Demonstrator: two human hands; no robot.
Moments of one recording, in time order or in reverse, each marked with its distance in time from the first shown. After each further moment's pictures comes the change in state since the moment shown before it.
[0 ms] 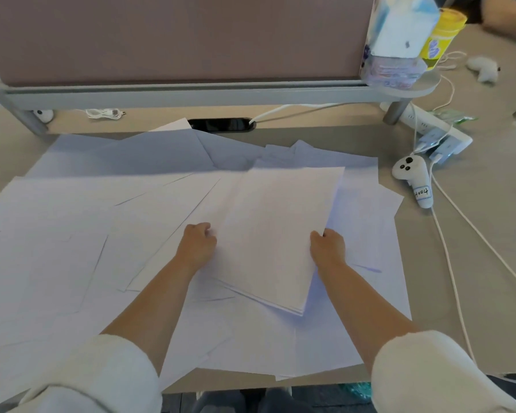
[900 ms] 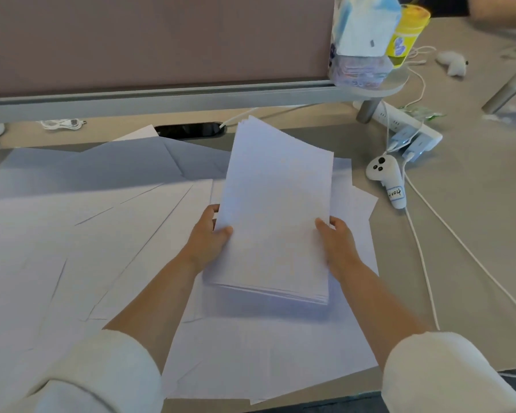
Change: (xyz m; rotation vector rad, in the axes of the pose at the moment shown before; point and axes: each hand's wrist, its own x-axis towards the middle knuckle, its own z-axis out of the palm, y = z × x) left_hand -0.003 0.075 0.031 -0.335 -0.099 0.220; right_hand 0.031 0.002 -0.064 0.312 -0.077 -0.028
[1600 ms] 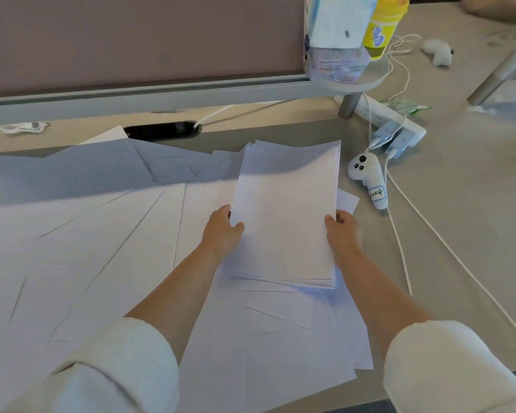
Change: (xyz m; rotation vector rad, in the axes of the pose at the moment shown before) left_hand 0.044 0.030 0.071 0.302 0.002 -0.070; right_hand 0.048 -0.007 -0.041 -0.098 0.179 0.002
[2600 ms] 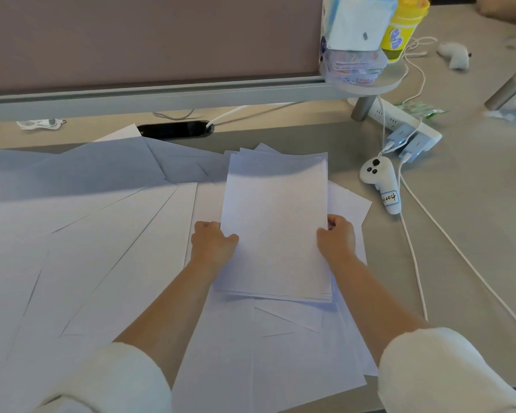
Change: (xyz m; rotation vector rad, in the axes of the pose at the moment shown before) left_hand -0.010 -0.029 -0.014 0.083 0.100 -0.168; right_hand -0.010 0.000 0.025 -0.165 -0.061 -0.060
